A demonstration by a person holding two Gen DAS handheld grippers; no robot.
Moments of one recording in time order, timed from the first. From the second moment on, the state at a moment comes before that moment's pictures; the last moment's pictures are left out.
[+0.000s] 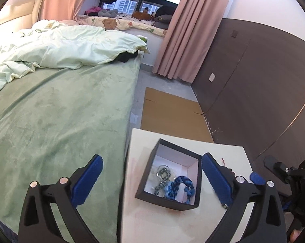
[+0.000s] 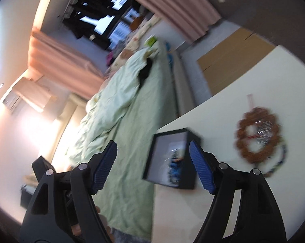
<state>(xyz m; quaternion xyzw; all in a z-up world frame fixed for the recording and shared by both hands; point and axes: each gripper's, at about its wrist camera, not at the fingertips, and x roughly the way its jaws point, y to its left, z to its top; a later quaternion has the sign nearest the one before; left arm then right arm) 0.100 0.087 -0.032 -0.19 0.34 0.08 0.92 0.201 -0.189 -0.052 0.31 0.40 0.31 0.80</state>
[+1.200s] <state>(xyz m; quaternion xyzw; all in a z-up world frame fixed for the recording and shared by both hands) 0.134 -0.017 -0.060 -0.13 0.38 -0.01 0.91 0.249 -0.243 -0.151 0.23 0.57 0.10 0.78</state>
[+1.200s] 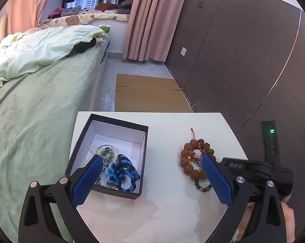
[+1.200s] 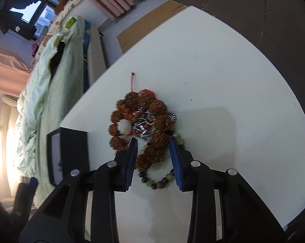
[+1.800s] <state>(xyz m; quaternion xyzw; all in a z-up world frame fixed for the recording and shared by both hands) 0.138 -0.046 -0.076 -0.12 0.39 -0.03 0.91 0.241 -0.275 -0.095 0.35 0.44 0.24 0.79</state>
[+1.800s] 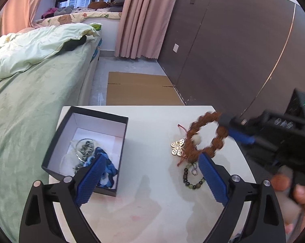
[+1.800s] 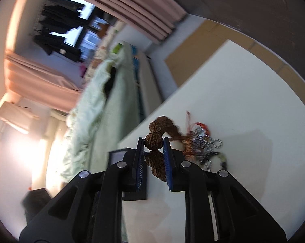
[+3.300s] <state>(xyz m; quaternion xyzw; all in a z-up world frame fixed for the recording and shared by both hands) 0.159 -0.097 -0.105 -0.07 0.42 -0.09 0.90 0.218 -0.317 -0.053 0.35 0.37 0.27 0.82</state>
